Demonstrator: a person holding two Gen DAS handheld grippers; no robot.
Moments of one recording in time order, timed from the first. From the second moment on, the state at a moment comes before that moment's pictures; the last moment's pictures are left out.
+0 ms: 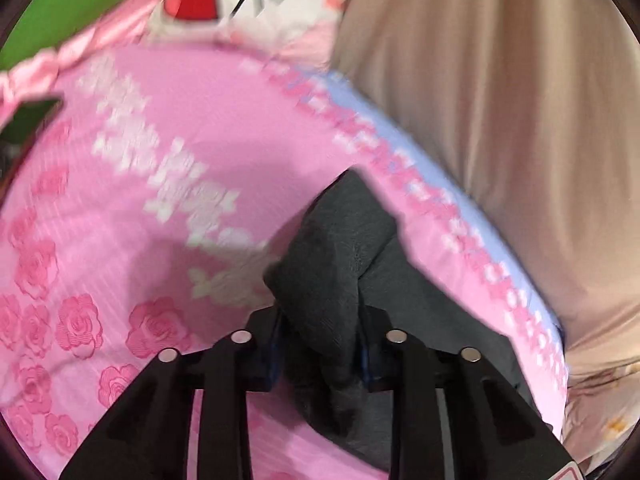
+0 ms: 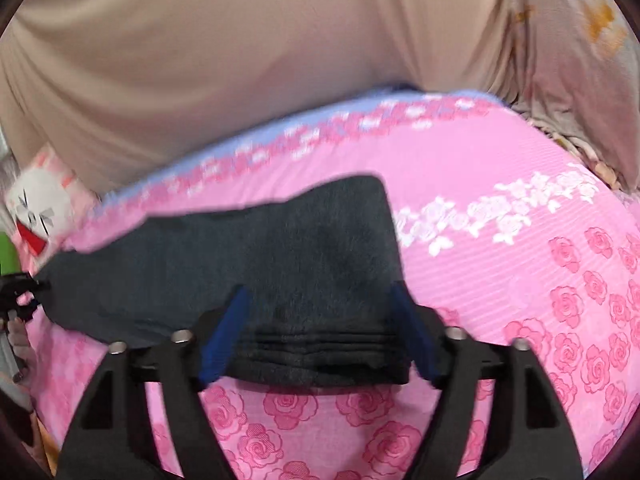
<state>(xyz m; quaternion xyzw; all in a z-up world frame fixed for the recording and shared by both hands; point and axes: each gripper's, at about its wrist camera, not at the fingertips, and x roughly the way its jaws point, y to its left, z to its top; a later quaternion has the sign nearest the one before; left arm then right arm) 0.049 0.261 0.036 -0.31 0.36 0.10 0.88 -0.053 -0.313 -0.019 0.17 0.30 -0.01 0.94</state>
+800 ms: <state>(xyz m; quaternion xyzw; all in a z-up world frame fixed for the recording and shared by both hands) 0.035 -0.112 0.074 -0.06 0.43 -0.24 0.87 -0.053 -0.322 -0.016 0.22 0.29 0.07 0.93</state>
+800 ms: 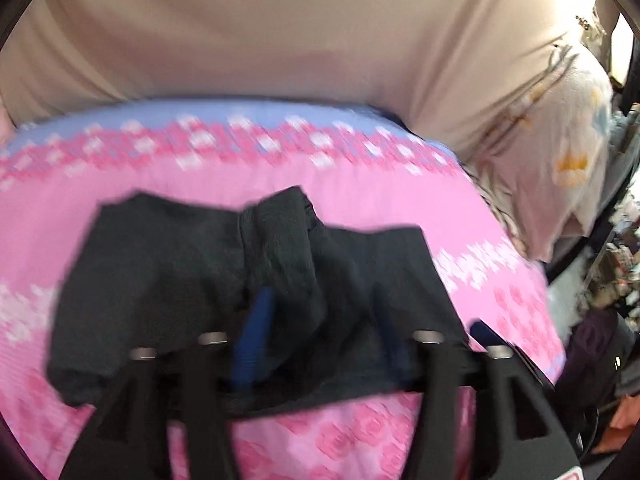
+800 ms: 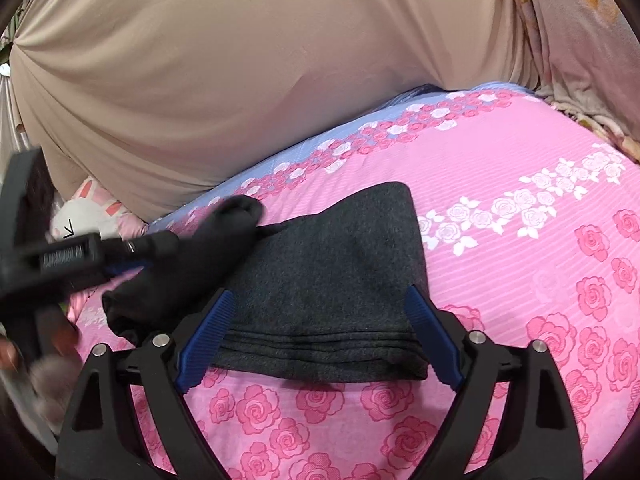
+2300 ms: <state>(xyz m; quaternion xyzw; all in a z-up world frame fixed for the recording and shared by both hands) -0.007 0.038 0.055 -0.12 0.39 -0.14 0.90 0.031 -0.296 -0.025 0.22 0.39 0.11 0.88</state>
